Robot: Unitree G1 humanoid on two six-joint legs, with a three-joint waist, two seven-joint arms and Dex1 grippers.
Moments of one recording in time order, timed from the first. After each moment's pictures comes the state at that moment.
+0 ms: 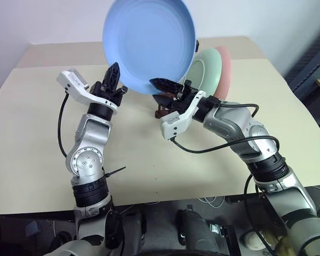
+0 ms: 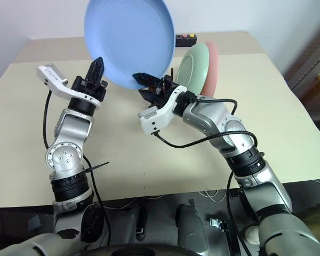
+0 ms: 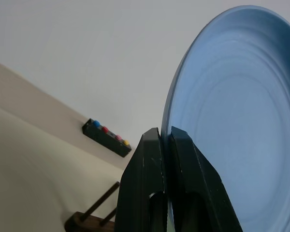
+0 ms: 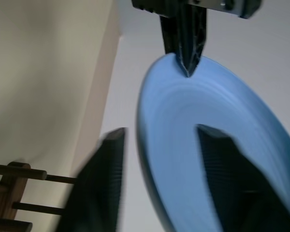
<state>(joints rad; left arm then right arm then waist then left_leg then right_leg) -0.52 -0.02 0.33 -0.30 -0.86 0.49 -0.02 -0.75 -0.51 0.34 -0.09 -0.81 -0.34 0.46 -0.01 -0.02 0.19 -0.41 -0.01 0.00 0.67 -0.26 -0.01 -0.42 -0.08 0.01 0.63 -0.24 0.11</state>
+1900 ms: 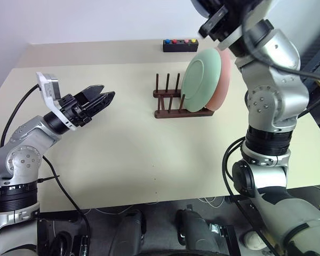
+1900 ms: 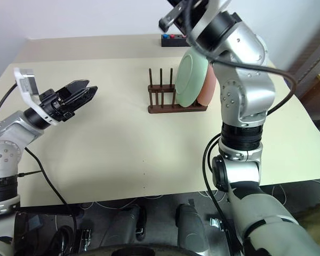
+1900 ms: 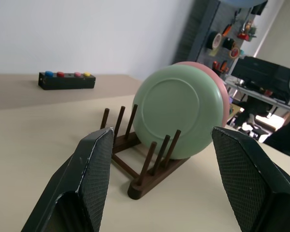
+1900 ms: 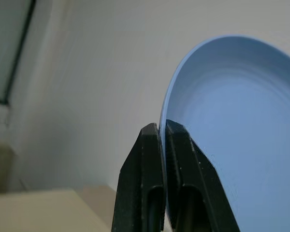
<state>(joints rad) -0.40 0.66 0.31 -0.12 -0.93 0.60 -0.75 -1.07 -0.20 -0.21 -0.17 0.52 0.49 0.55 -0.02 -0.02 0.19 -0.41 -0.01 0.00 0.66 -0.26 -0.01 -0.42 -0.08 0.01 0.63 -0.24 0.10</state>
